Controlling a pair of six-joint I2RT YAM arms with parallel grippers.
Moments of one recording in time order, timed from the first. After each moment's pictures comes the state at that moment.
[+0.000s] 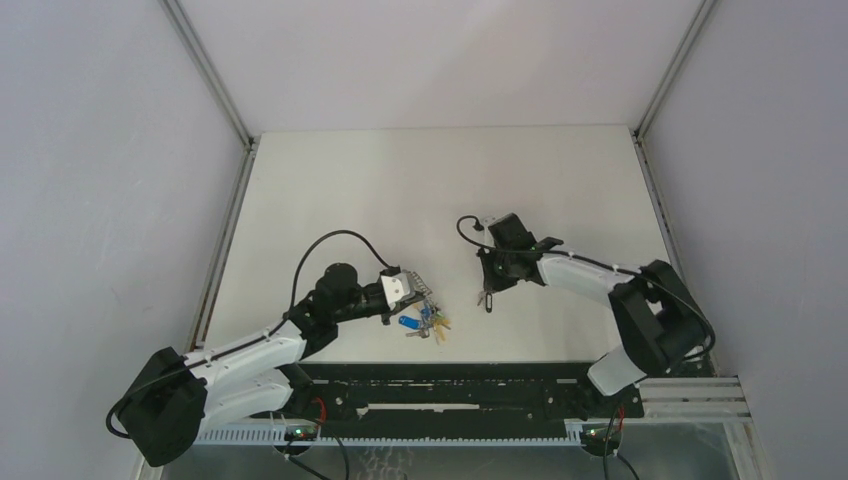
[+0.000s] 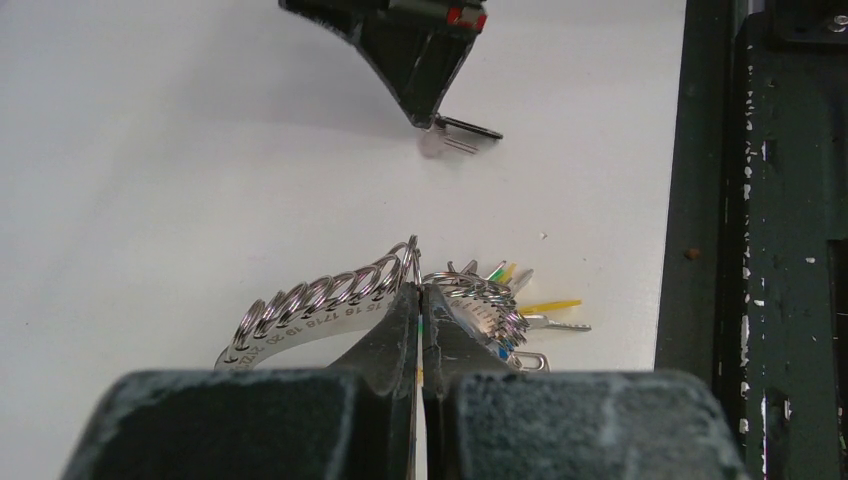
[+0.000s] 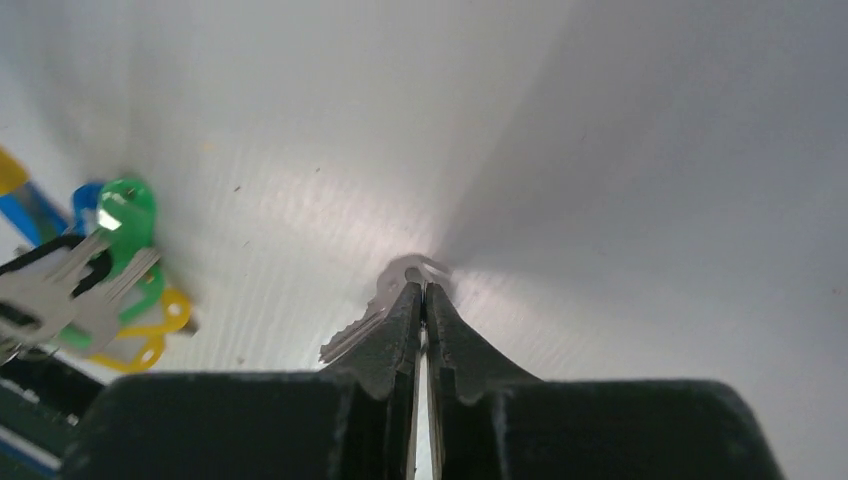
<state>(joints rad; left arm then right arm) -0.72 1.00 0.32 0.37 0.50 0.31 0.57 1.50 0.81 -0.36 -0.16 0.21</state>
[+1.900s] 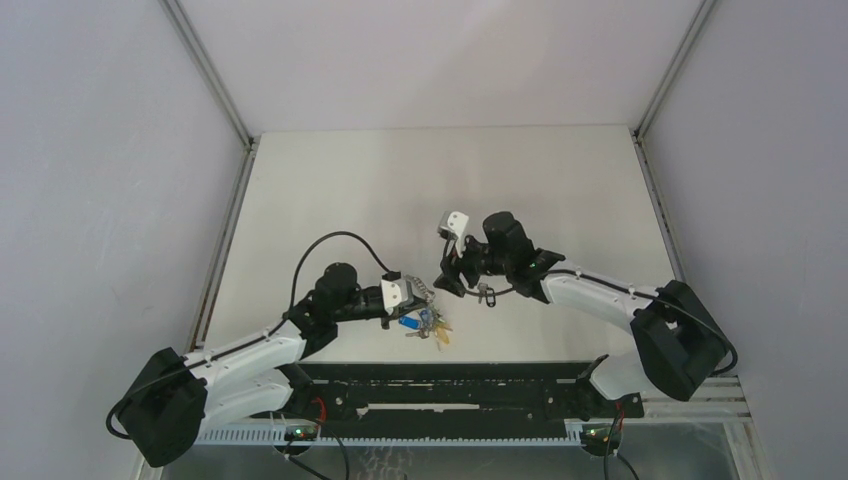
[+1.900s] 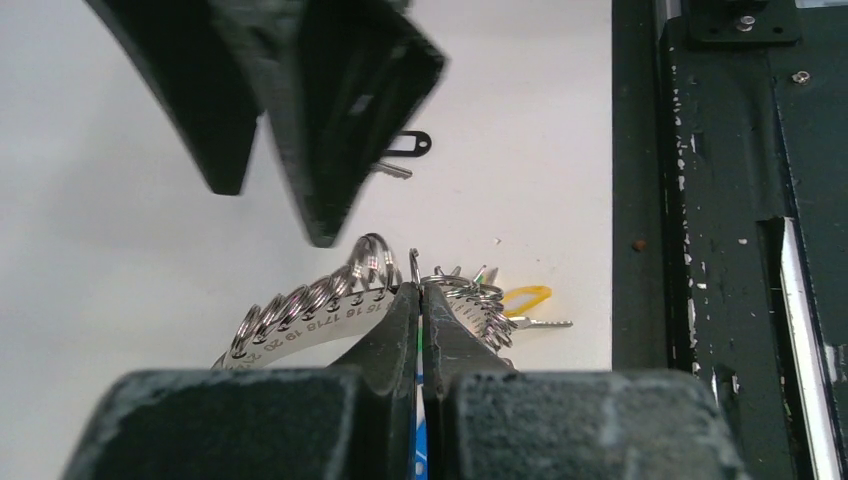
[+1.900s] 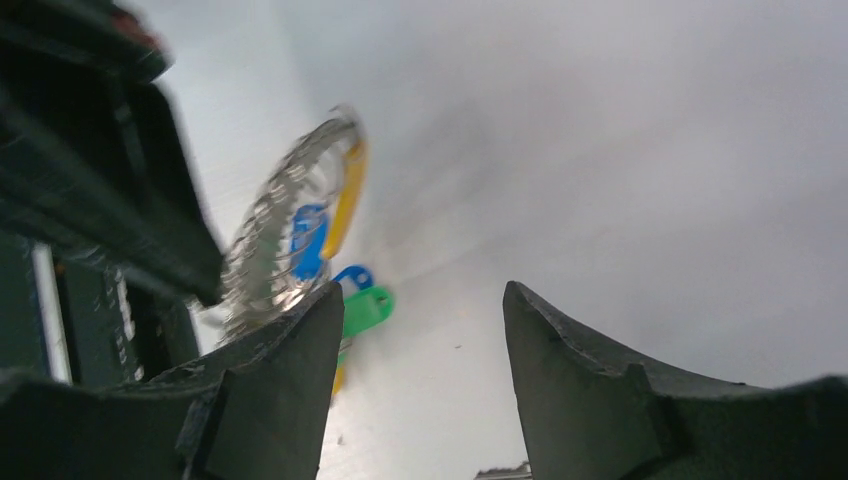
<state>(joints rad) -0.72 0.99 0.32 0.37 0.61 0.32 0.71 1.38 0.75 0.08 -0.52 -0.16</state>
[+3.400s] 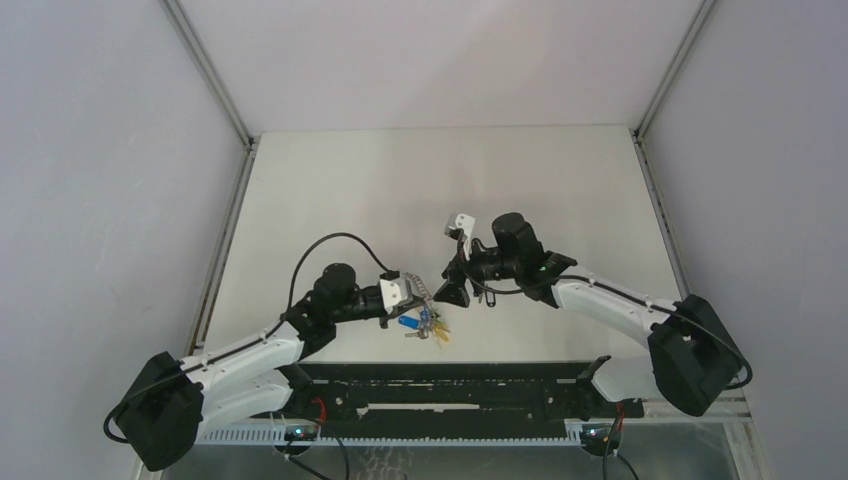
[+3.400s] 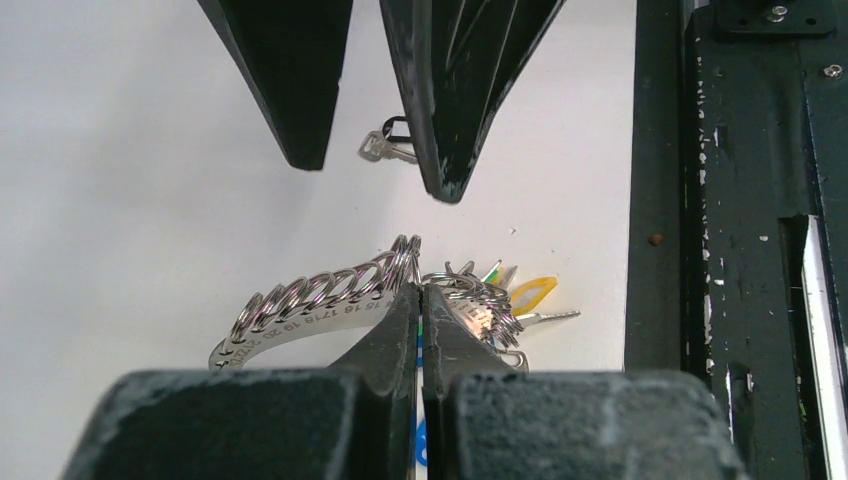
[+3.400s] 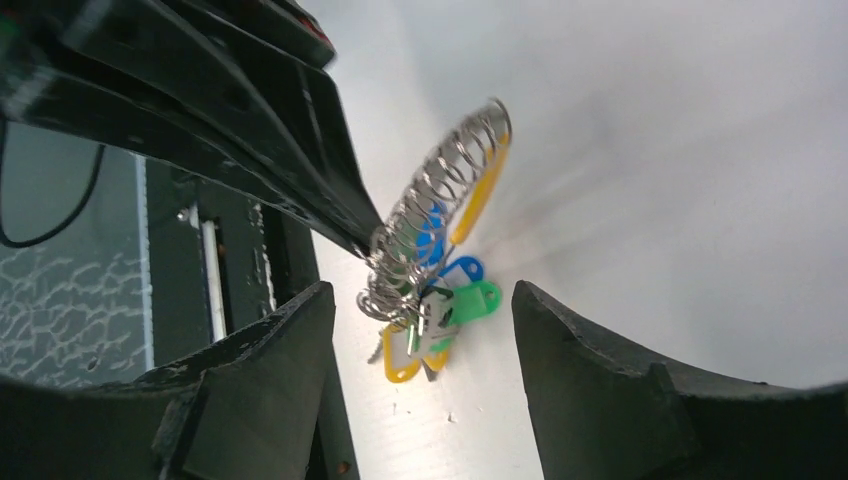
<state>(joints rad) -0.72 0.97 0.32 0.33 0.58 0.33 0.68 1.34 0.74 0.03 -0.68 0.00</state>
